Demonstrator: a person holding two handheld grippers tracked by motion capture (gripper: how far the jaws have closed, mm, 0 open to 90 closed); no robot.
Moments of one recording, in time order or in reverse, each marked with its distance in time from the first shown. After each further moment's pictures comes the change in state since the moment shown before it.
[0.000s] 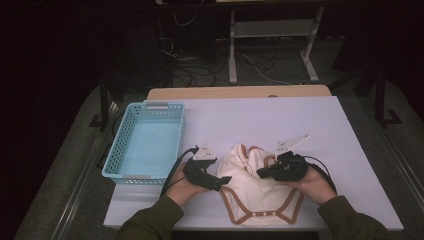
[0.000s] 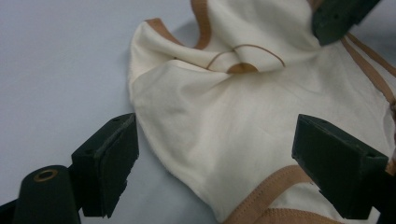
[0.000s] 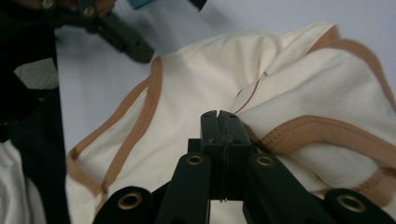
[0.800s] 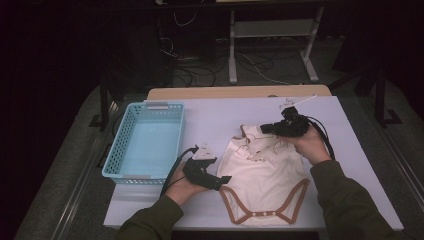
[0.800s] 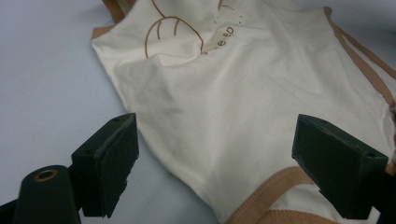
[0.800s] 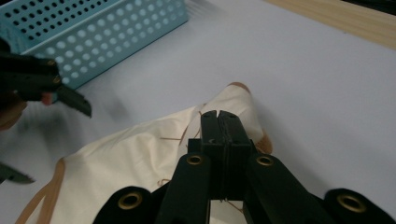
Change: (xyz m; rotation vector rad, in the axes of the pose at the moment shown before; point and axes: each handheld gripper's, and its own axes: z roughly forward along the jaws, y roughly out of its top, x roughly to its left) left arm 0.001 0.000 0.000 -0.008 -0.001 -0.006; right arm -0.081 0.063 -0.022 -0.146 -0.143 0.097
